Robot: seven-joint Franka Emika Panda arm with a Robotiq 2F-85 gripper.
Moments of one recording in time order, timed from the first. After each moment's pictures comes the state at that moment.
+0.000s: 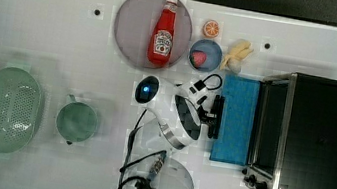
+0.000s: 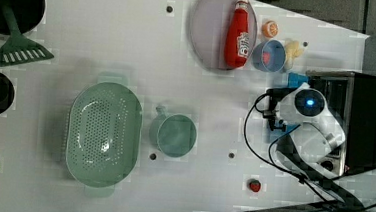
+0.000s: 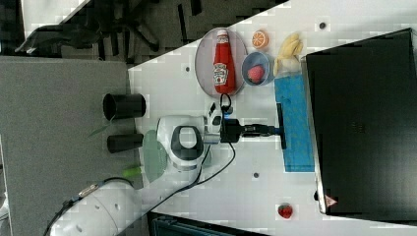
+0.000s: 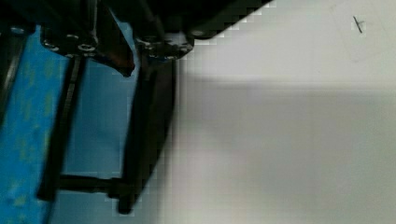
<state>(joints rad) 0.15 0.52 -0.19 -2.23 -0.81 0.83 -0.17</state>
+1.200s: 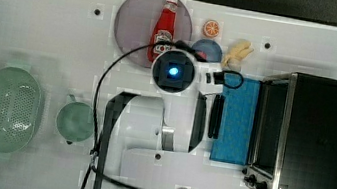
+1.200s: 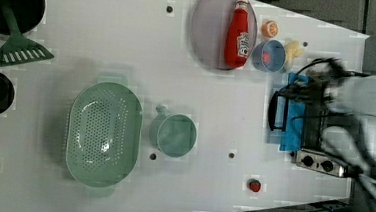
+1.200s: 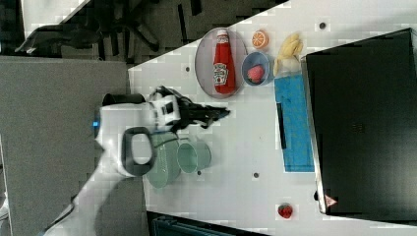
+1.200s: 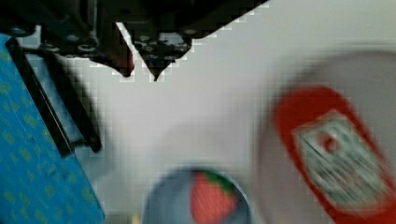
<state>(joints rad) 0.17 0.18 -0.19 -2.18 -0.12 0.81 -0.13</state>
